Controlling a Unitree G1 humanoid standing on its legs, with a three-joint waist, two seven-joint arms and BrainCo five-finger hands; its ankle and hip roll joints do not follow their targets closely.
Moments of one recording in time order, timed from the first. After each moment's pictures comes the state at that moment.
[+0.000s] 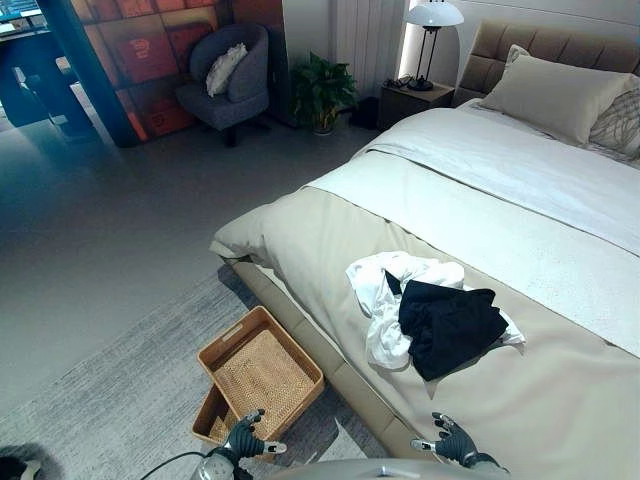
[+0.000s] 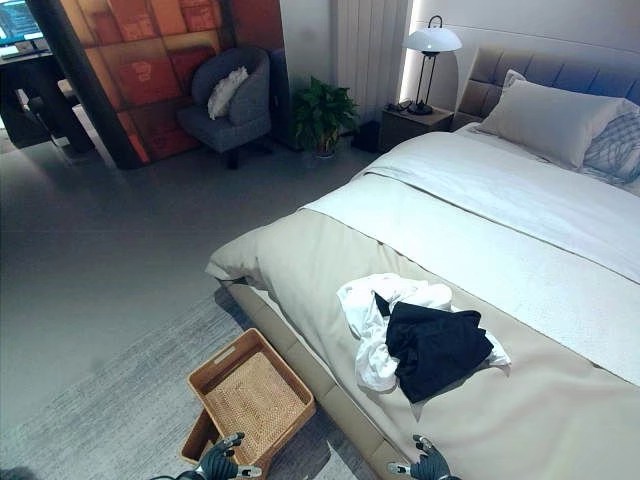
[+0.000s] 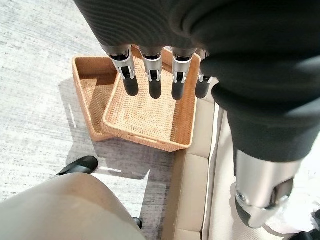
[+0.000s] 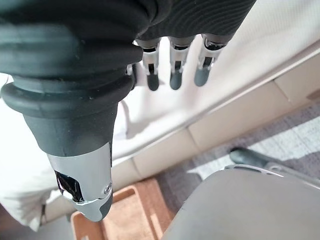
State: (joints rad) left arm 0.06 0.24 -0.37 1.11 0.10 -0.24 0.04; right arm 0.08 -0.25 0.27 1.12 0.08 -0.21 -0.04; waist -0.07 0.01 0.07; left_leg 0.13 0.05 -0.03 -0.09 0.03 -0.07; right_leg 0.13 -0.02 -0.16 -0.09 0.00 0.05
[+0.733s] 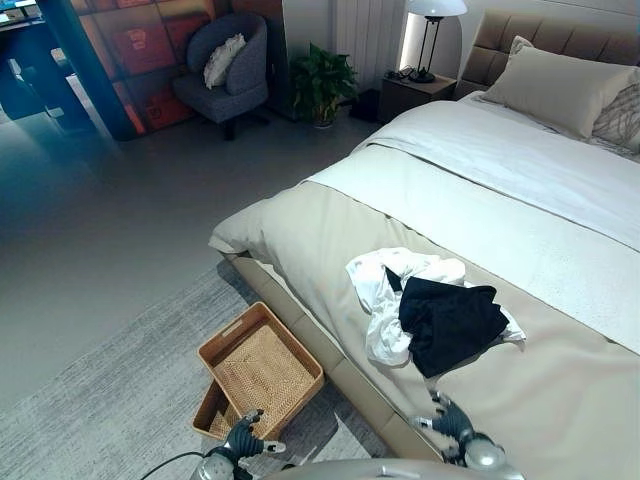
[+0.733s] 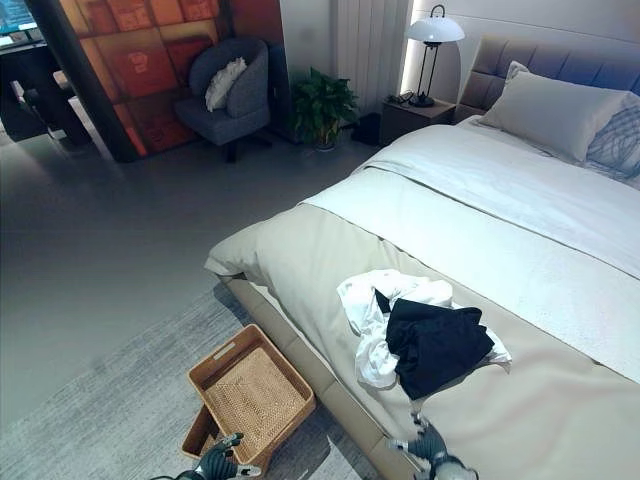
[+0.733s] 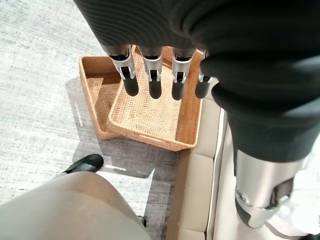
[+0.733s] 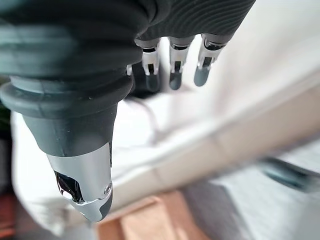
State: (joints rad) left arm 0.06 0.24 -0.36 1.11 0.10 -0.23 0.05; right arm -0.02 -0.27 0.26 0.97 0.11 -0.20 -0.10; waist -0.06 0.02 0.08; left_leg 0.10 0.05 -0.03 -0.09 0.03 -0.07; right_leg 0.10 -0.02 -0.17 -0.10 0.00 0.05
